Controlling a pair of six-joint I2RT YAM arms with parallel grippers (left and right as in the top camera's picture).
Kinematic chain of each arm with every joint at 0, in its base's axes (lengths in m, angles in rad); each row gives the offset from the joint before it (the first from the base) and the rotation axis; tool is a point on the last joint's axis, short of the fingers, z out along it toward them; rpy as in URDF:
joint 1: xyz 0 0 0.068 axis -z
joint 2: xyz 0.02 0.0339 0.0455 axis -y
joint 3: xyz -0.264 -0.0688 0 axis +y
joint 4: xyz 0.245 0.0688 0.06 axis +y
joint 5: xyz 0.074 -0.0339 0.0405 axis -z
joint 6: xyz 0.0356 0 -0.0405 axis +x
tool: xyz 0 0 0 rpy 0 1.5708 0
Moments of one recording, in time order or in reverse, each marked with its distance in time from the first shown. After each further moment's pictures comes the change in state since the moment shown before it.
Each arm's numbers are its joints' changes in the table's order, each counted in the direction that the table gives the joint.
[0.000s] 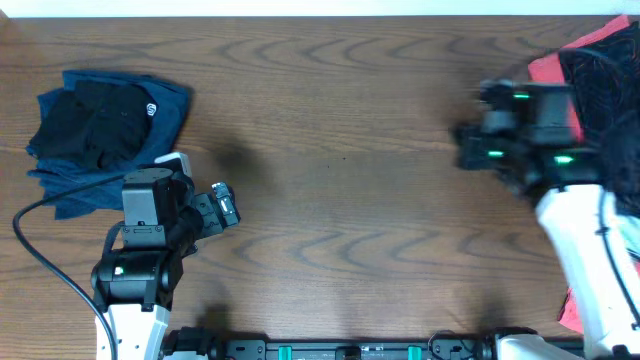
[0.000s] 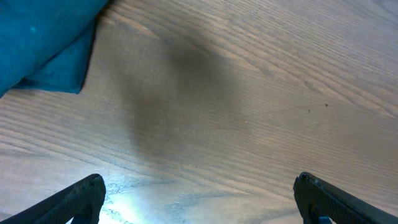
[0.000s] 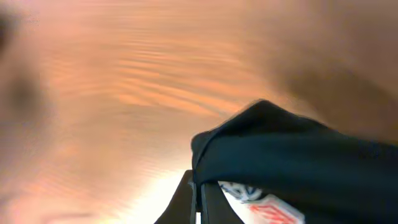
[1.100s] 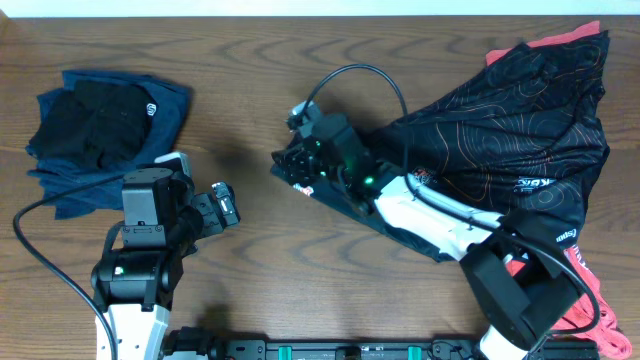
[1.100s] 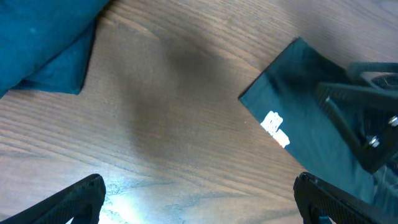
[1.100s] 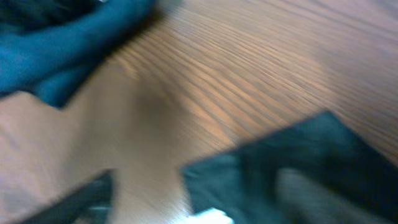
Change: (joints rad) left arm 0.000 -0.001 0.000 -0.003 0.000 0.000; right arm -0.605 -0.478 0.000 -0.735 0.204 0.194
